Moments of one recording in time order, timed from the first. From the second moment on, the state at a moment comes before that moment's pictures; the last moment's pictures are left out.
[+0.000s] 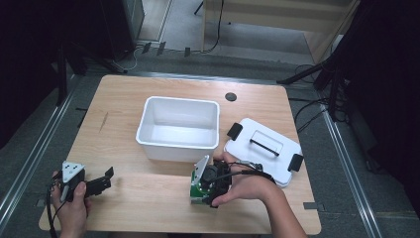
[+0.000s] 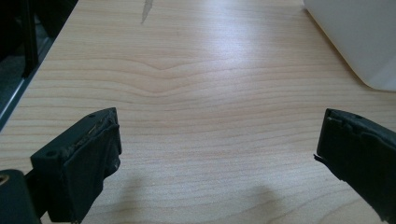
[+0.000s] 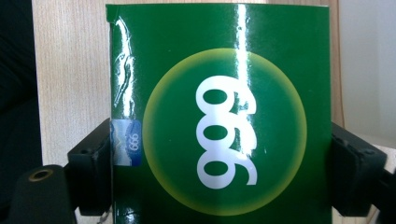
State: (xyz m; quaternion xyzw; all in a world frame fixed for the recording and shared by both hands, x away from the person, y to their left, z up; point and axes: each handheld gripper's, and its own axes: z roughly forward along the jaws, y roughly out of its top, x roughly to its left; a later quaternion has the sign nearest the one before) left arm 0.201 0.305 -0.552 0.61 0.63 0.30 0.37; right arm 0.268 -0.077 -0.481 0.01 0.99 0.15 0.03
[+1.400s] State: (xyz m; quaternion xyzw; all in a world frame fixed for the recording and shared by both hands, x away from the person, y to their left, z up) left arm 0.201 0.304 -0.552 0.61 0.63 0.30 0.37; right arm 0.278 -0.082 -0.373 -0.04 0.98 0.19 0.06
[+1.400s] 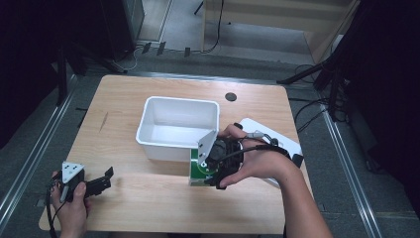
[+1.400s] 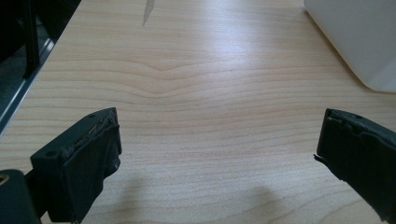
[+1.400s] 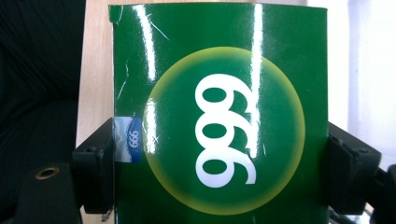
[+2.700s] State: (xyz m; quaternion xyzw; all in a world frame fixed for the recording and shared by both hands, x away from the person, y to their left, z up) left arm 0.201 0.305 -0.552 0.61 0.63 0.30 0.37; right arm 0.341 -0.056 -0.316 -0.04 0.99 0.15 0.06
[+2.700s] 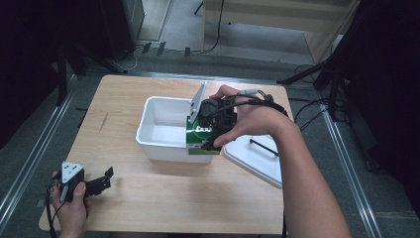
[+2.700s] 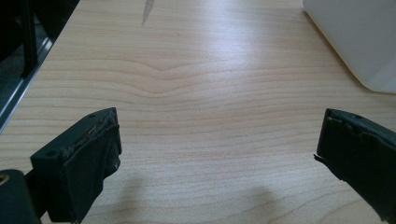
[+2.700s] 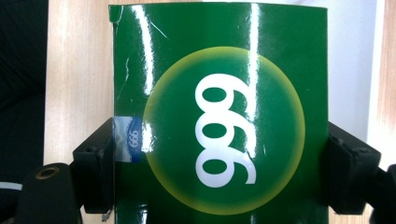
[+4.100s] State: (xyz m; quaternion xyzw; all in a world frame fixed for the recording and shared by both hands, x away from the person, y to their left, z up) left arm 0.200 0.306 -0.552 0.61 0.63 0.30 0.38; right arm 0.400 -0.038 -0.366 -0.02 0.98 0.15 0.12
